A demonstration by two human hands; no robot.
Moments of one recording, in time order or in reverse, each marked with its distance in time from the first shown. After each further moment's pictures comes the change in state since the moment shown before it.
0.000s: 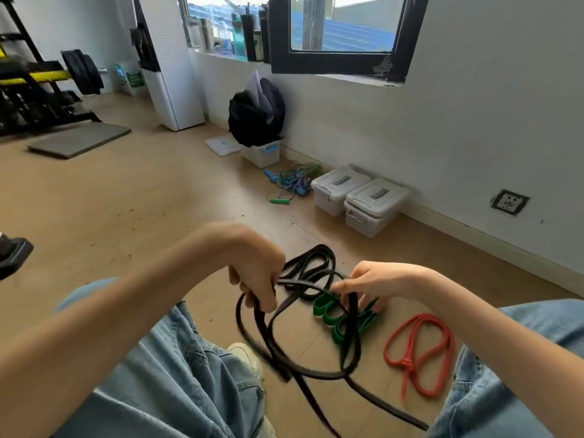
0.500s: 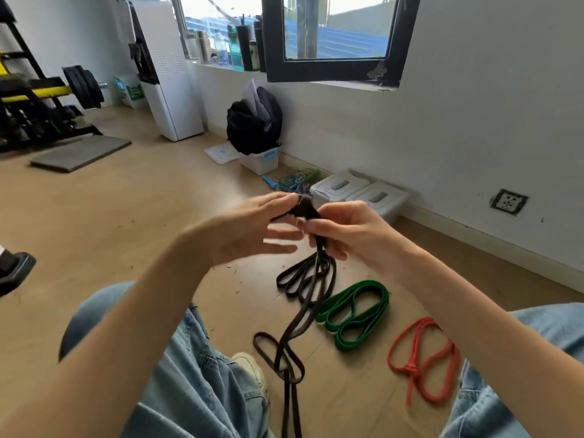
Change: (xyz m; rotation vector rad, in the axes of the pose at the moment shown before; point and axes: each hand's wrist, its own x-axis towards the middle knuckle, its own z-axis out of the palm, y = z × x) left_hand 0.016 -0.033 -0.006 -1.386 0.406 0.534; right_hand -0.019 -0.051 -0.019 0.660 0.247 -0.745
